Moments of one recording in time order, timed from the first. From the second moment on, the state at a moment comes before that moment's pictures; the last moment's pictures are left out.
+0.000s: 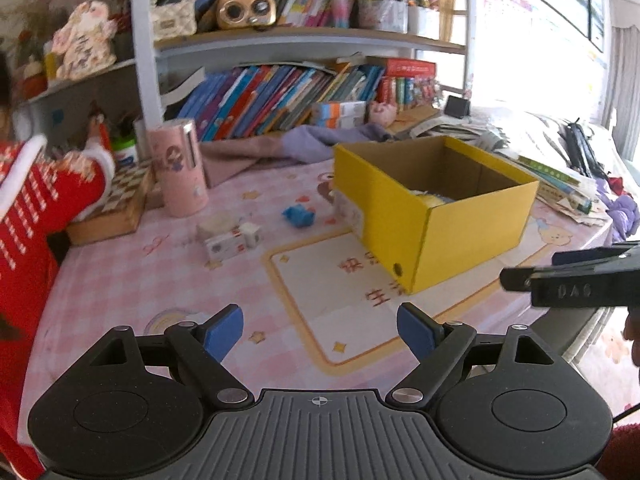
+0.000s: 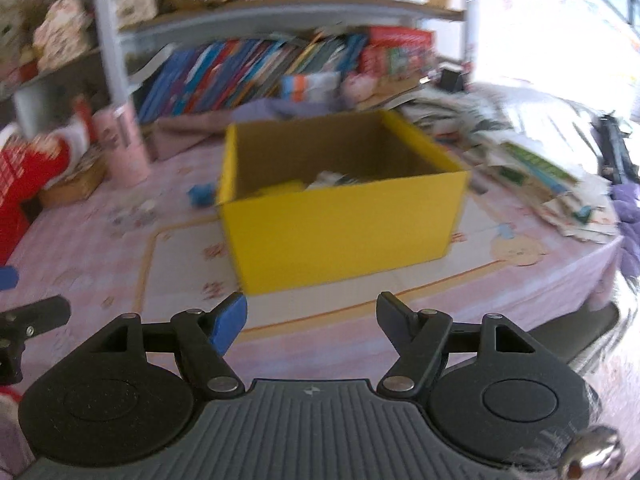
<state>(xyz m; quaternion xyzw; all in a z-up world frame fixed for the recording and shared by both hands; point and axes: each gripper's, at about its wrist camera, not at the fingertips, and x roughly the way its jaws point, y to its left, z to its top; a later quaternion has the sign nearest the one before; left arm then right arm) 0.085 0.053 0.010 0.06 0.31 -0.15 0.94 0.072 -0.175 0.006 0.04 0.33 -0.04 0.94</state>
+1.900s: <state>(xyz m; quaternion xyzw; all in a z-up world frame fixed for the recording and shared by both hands) 0.220 0.130 -0.012 0.03 0.33 -0.07 0.94 0.223 -0.036 -0.018 -0.09 0.36 0.15 0.92</state>
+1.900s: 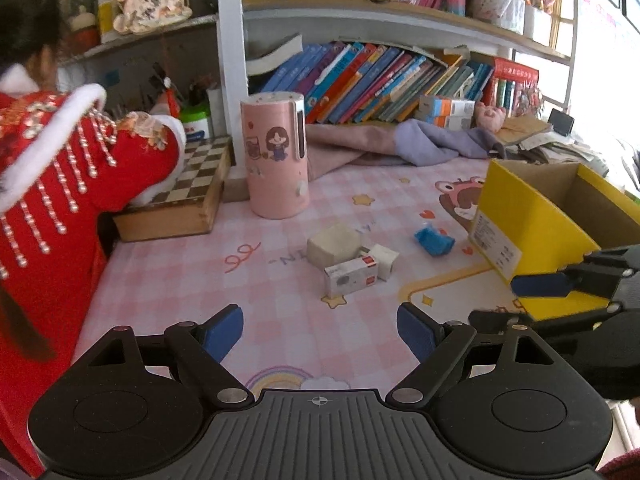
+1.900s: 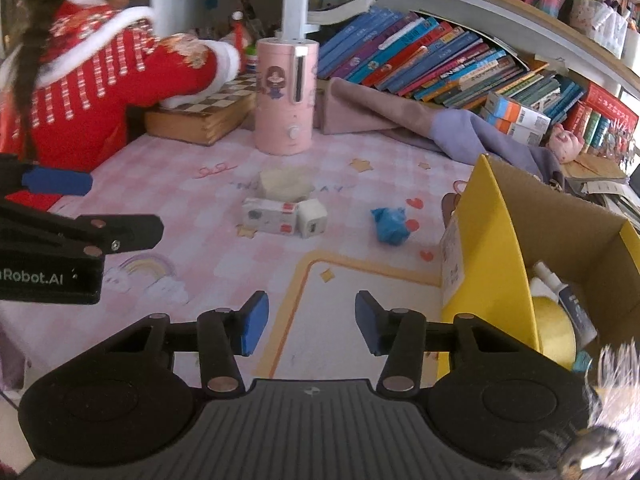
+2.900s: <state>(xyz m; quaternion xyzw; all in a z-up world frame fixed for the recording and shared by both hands) 0.353 0.099 -0.082 0.11 0.41 -0.19 0.89 0.338 -0.038 -0.032 -0.04 0.39 0.14 0.91</state>
